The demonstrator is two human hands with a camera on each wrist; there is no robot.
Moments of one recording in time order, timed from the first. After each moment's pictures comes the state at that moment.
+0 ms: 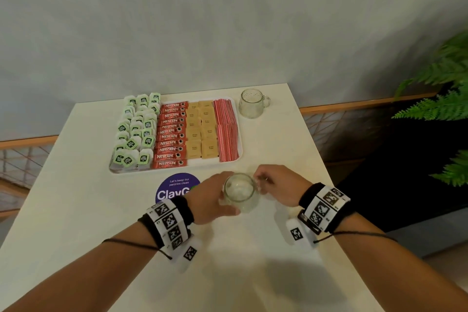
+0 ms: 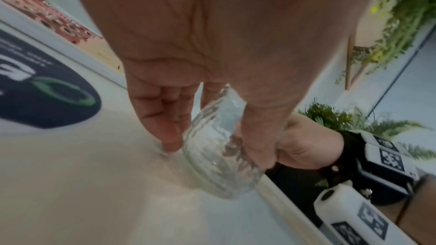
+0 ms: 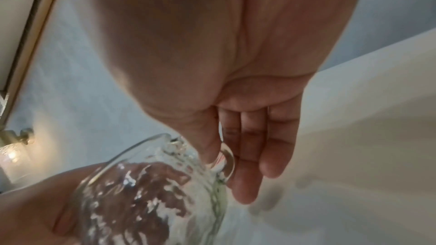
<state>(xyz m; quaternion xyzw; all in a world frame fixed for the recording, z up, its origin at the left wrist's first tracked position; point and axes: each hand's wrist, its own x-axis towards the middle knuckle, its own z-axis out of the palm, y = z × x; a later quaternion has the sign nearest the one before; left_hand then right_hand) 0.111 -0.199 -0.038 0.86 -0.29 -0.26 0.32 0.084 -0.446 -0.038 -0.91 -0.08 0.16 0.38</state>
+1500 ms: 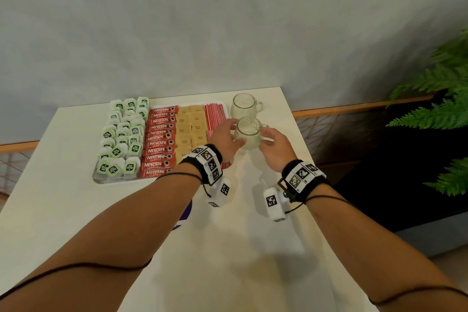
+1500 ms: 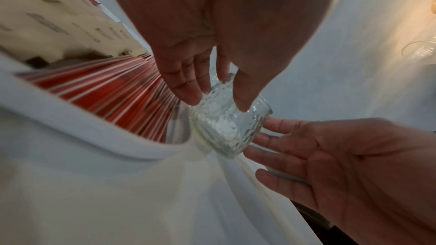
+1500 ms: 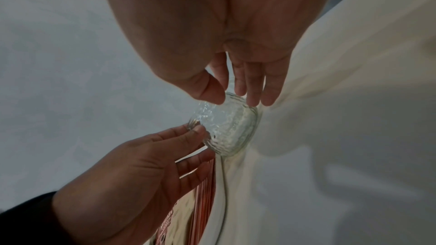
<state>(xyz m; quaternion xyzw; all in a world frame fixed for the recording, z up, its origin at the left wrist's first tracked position) 0.250 -0.300 -0.058 0.89 -0.16 -0.10 0.42 0.176 -0.462 -0.054 -0.80 0.16 -0.01 0.58</state>
